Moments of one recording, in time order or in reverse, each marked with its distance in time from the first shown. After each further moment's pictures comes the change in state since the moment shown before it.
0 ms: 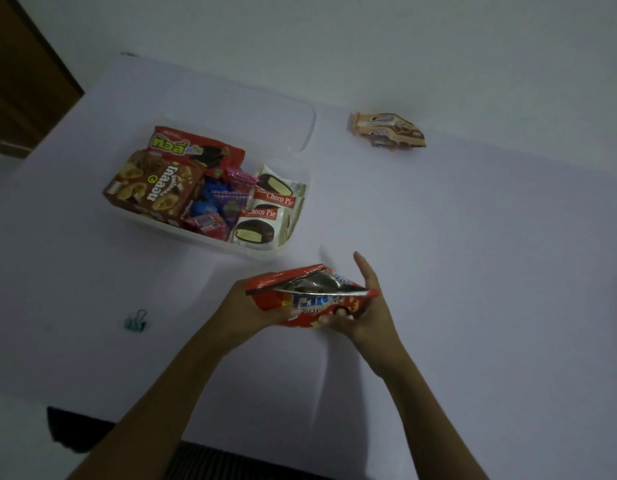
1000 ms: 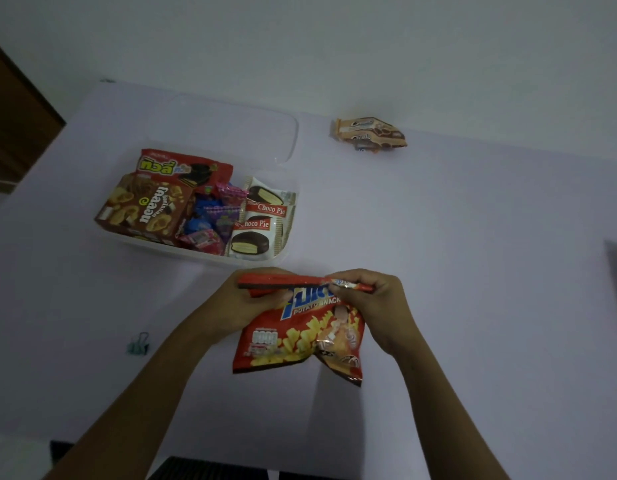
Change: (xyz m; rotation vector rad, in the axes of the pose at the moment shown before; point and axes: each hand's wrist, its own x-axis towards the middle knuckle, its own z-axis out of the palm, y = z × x) left_hand 0.004 0.041 -0.019 0.048 -0.210 -0.005; right_hand 0.005 -0.030 0.001 -0.070 0.121 -0.040
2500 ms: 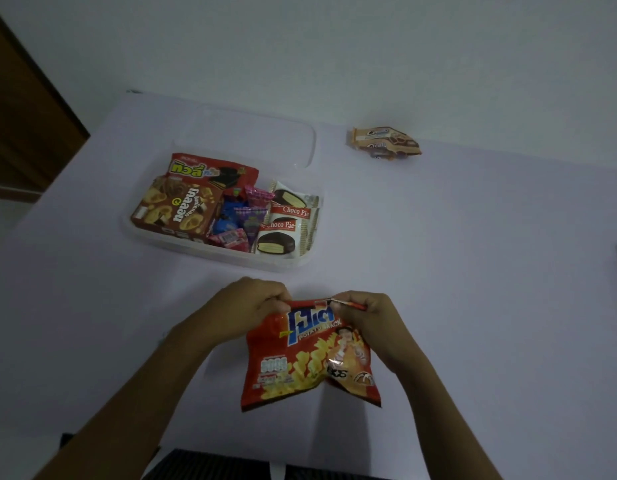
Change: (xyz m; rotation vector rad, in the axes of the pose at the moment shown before) left_hand -0.016 -0.011 -0.042 0.824 -0.124 0.098; right_hand -0.015 0.019 0.042 -0.211 -0.088 0.130
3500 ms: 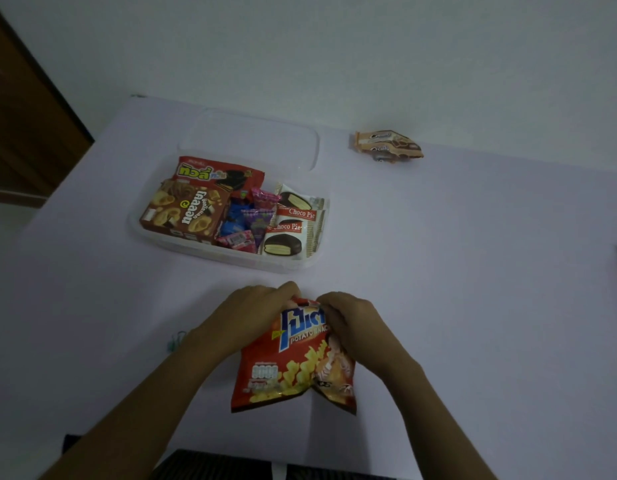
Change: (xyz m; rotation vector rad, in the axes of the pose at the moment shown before) left_hand 0.004 -0.010 0.013 0.379 0.062 0.071; right_hand 0.006 -0.002 0.028 -0.784 -0.047 -0.419
